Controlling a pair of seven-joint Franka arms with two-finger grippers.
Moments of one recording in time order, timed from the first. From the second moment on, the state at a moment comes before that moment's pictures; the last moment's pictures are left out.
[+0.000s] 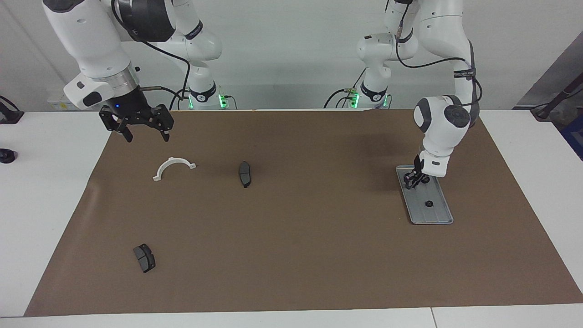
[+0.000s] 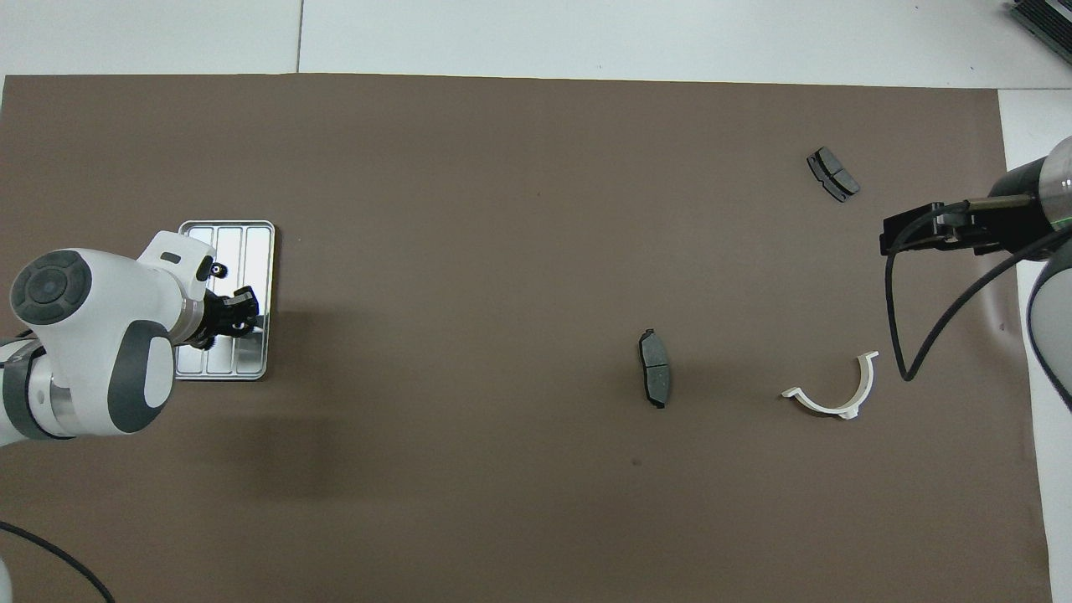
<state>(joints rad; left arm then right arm) -0.01 0.15 -0.02 -2.25 0.02 2.43 -0.44 -0.03 0.04 0.06 -1.57 0.00 1.66 0.04</state>
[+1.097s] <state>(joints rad) -0.44 0.20 -0.04 -1.95 0.01 2.42 -1.05 -0.03 0.04 0.06 -1.57 0.00 1.66 0.04</state>
